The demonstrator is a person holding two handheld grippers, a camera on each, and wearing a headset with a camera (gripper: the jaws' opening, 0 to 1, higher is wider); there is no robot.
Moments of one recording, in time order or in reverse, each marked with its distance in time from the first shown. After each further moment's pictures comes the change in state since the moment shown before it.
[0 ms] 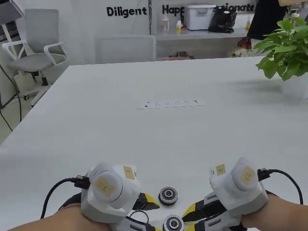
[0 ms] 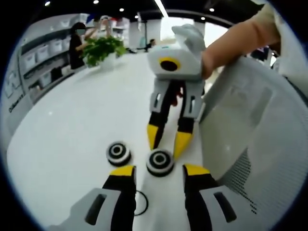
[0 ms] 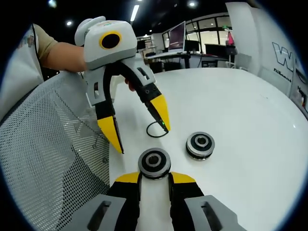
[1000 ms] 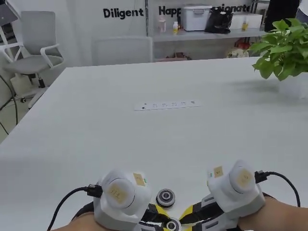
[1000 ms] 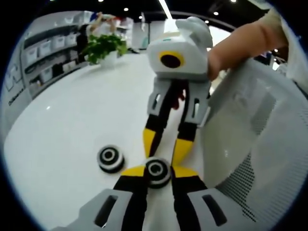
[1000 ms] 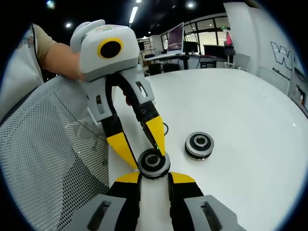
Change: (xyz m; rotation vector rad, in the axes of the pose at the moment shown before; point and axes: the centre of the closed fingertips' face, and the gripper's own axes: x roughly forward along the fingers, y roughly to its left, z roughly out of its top) left arm 0.021 -0.002 0.004 -0.043 -0.021 0.001; right arm 0.001 -0.001 0.001 0.014 -0.020 -0.003
